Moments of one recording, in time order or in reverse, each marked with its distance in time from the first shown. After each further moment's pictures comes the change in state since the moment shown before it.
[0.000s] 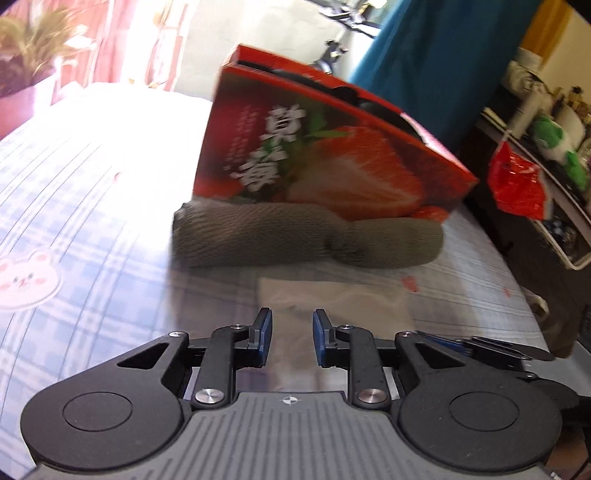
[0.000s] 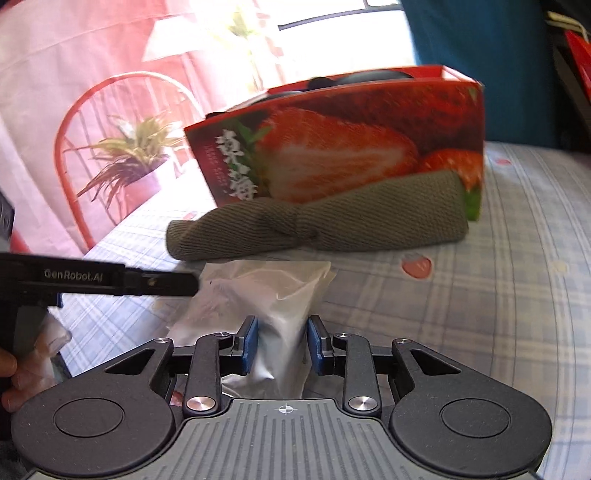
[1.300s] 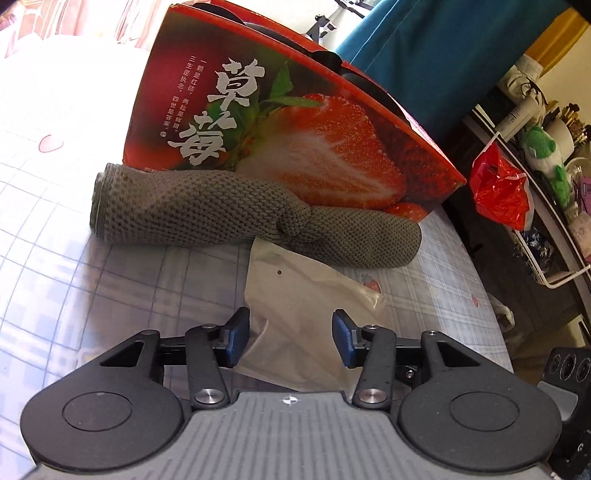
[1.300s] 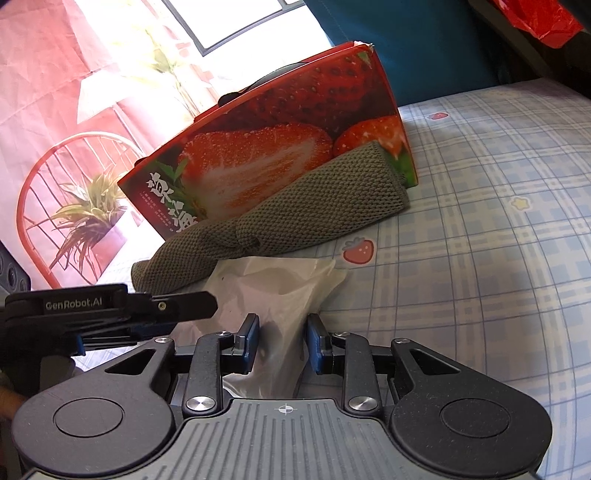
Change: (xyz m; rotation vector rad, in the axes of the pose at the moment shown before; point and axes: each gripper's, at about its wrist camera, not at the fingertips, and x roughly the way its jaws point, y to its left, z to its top) left arm 0.052 -0.016 0.020 -0.085 0.085 -0.162; right arm 0.000 -0.041 -0.003 0.259 -0.051 -0.022
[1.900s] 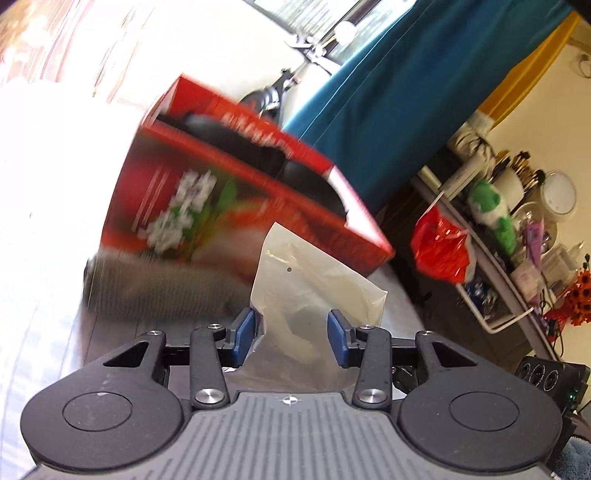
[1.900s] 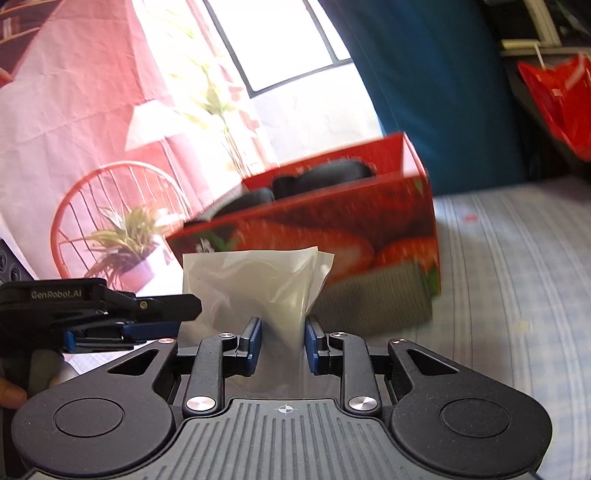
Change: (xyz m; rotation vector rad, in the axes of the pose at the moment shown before) left arm -0.052 -0.019 0.027 0.015 -0.192 -0.139; right arm -0.036 0.027 0.041 -0.176 -0.180 0.060
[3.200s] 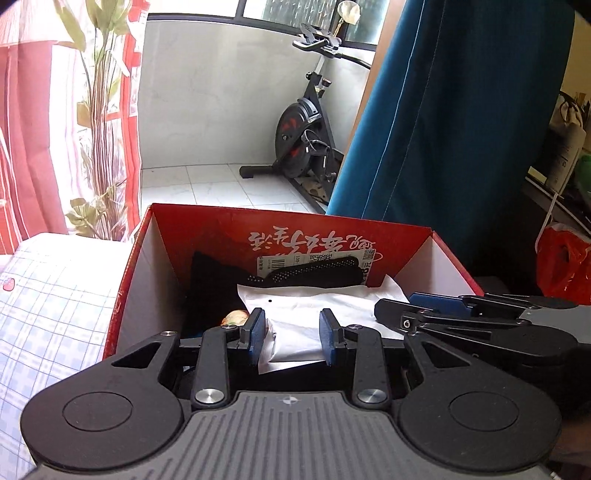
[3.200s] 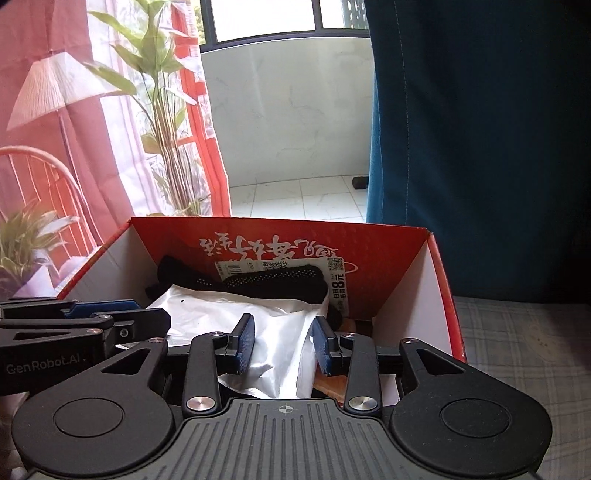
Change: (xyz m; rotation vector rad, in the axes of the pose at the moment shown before) left arm 0.127 -0.017 0.163 0.290 0.032 0.334; right arm 0.202 -0.015 0.158 -0.155 0.173 -0.278
